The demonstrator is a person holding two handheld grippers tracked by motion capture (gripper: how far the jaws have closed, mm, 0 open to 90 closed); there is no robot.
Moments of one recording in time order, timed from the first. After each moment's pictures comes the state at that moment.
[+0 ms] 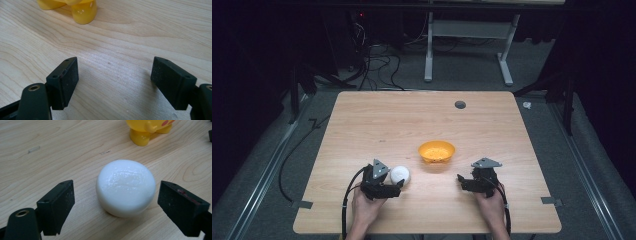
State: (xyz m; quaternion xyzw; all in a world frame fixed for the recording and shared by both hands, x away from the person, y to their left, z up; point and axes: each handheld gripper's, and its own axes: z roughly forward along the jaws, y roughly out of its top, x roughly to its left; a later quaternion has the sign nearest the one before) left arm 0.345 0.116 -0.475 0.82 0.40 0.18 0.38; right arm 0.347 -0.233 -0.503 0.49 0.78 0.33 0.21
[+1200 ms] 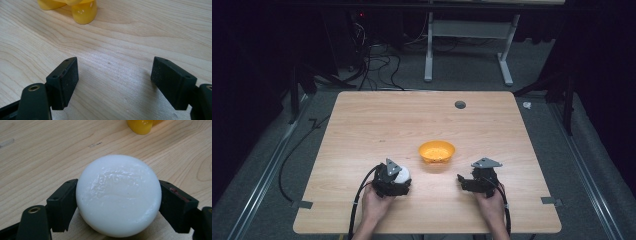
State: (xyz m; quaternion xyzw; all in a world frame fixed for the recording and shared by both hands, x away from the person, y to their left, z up) left arm 0.358 0.091 -0.496 0.84 0.40 0.17 0.34; right arm 0.347 -0.233 -0.503 0.49 0.78 0.33 0.21
